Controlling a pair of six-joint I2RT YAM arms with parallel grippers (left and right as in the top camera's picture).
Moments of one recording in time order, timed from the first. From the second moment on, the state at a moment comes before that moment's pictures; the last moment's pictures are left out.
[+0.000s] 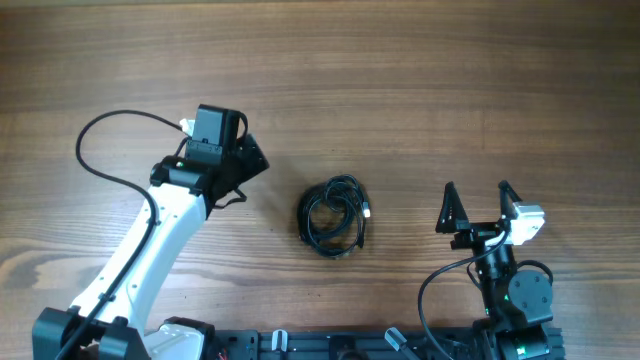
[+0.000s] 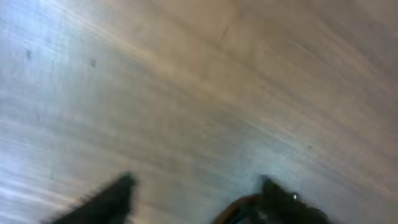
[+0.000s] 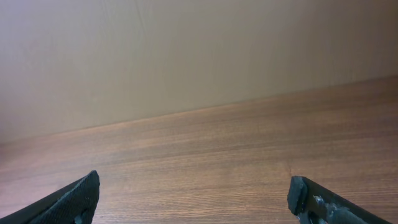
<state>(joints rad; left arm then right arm) -0.24 1.39 0.93 -0.60 -0.04 -0.73 0.21 0.02 0.01 0.01 0.11 0.23</state>
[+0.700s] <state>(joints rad) -0.61 1.69 0.93 -0.59 0.17 -0.40 0.21 0.02 0.01 0.01 0.11 0.23</state>
